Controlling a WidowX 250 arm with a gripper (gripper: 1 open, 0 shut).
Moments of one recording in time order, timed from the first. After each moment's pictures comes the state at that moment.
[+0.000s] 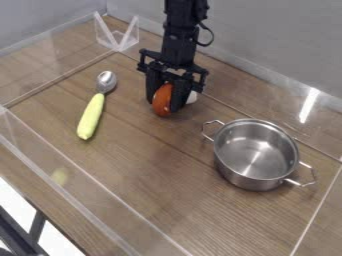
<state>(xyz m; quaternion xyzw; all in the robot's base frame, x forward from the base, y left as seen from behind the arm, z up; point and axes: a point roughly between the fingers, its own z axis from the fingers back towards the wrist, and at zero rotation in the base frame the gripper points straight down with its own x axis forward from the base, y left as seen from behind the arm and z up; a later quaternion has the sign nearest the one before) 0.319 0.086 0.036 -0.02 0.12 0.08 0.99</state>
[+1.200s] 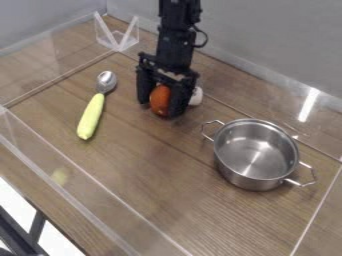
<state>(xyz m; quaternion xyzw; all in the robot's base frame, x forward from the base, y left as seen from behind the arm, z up) 0.308 0.089 0.033 -0.05 0.14 -0.01 0.99</state>
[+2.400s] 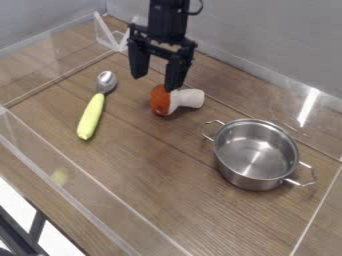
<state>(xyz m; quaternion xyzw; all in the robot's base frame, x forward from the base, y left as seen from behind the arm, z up) 0.310 0.095 0.081 -0.04 0.09 0.04 0.99</state>
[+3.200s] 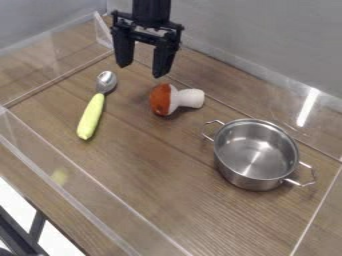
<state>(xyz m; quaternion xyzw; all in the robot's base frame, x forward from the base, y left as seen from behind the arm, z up) 0.301 0.116 0.087 -0.04 0.10 0.10 0.99</state>
